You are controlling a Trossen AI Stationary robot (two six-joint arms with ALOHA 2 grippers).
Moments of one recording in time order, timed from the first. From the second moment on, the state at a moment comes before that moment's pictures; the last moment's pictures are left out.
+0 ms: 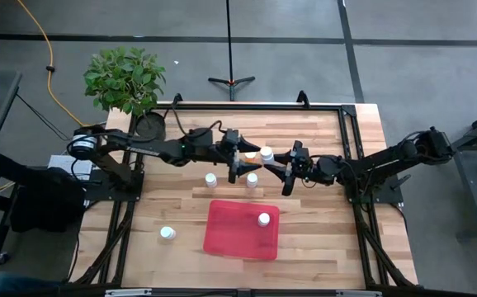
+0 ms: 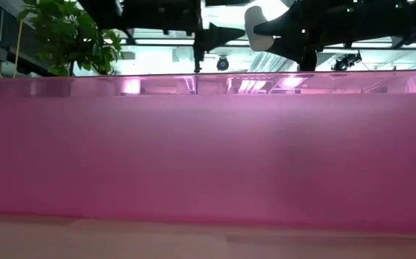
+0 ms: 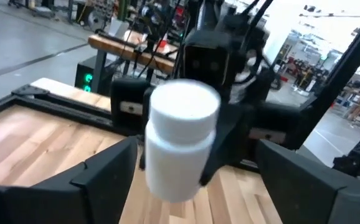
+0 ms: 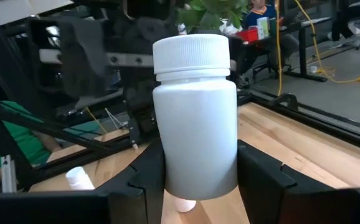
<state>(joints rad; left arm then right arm) 0.09 1.58 0.95 0.60 0.14 -0.32 0.13 1.22 0.44 0.80 0.39 0.29</state>
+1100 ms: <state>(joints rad) 0.09 1.70 1.07 0.66 0.12 -0.27 0.12 1.22 0.44 0.84 0.35 0.26</state>
